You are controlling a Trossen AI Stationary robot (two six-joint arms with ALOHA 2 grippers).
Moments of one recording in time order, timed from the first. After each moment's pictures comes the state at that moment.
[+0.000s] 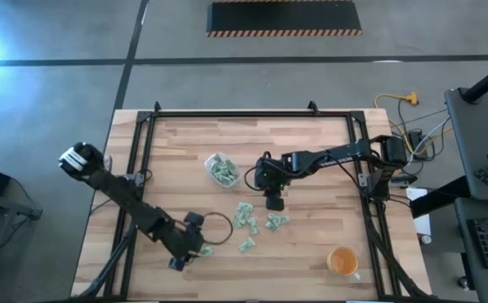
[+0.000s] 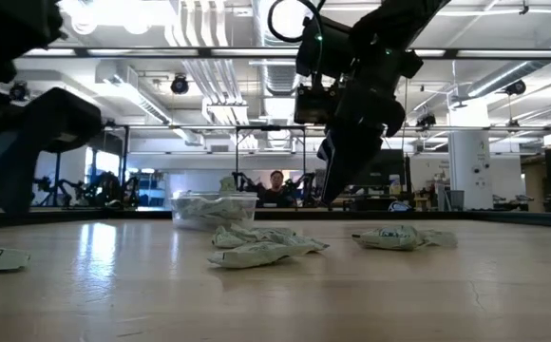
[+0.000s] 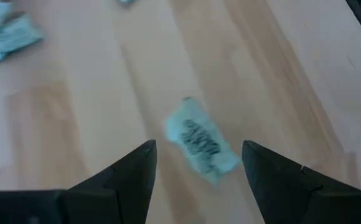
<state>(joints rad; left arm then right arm) -0.69 1.49 0.68 -0.11 -0.16 -0.33 -0.06 1.82 1.14 -0.46 -0.15 0.02</state>
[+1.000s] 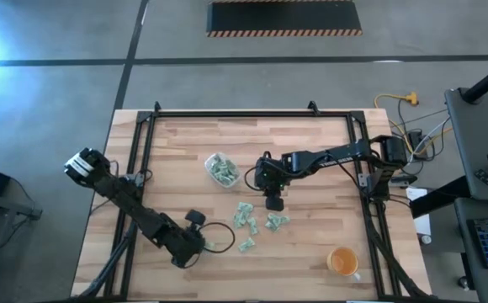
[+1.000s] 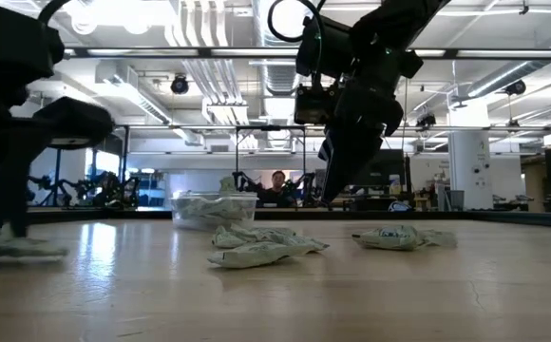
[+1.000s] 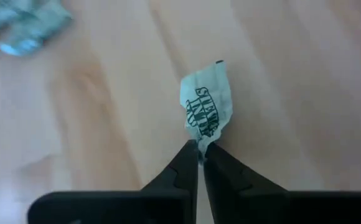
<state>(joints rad) -0.70 1.57 0.72 -0.23 -0.30 -0.22 -0.06 1.82 1.14 -0.46 -0.15 0.05</state>
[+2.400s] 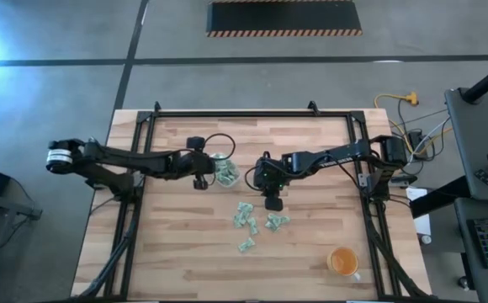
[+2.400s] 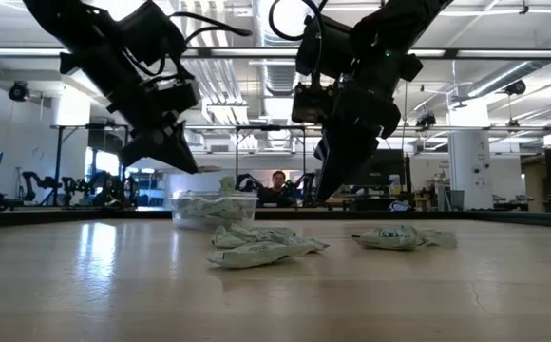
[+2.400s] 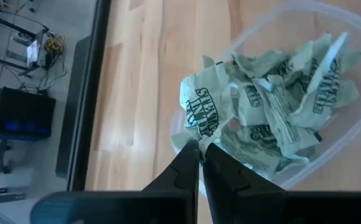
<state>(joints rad) 0.12 1.28 0.62 -0.13 -0.46 0.40 -0.06 1.82 1.13 -0.40 -0.16 0.02</state>
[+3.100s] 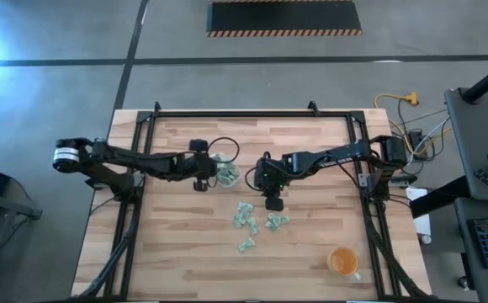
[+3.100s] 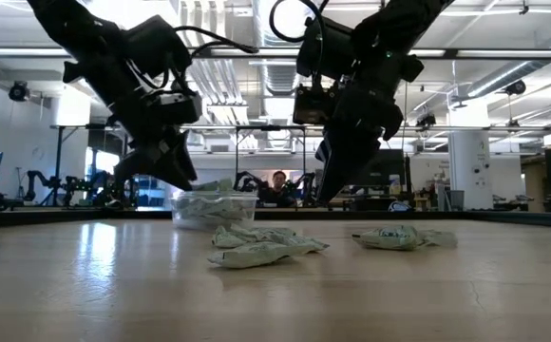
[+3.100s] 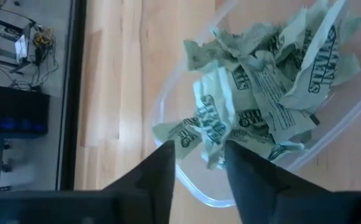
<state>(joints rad) 0.12 1.34 0.62 -0.13 -0.45 0.42 -0.06 1.82 1.12 -0.40 -0.16 0.02</state>
